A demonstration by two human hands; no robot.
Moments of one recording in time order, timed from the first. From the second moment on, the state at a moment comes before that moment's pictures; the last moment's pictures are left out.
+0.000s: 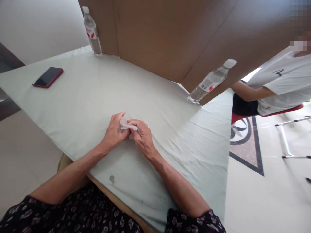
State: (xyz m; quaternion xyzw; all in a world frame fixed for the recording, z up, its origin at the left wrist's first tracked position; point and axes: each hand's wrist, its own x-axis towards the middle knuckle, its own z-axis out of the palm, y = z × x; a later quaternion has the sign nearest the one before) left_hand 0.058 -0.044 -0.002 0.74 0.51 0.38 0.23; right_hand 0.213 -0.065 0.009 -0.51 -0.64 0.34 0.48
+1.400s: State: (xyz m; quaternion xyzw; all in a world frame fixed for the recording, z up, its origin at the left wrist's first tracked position) left_hand 0.028 -0.027 0.018 0.61 0.40 0.29 0.62; right_hand 0.235 -0.054 -0.003 -0.47 -0.59 0.53 0.38
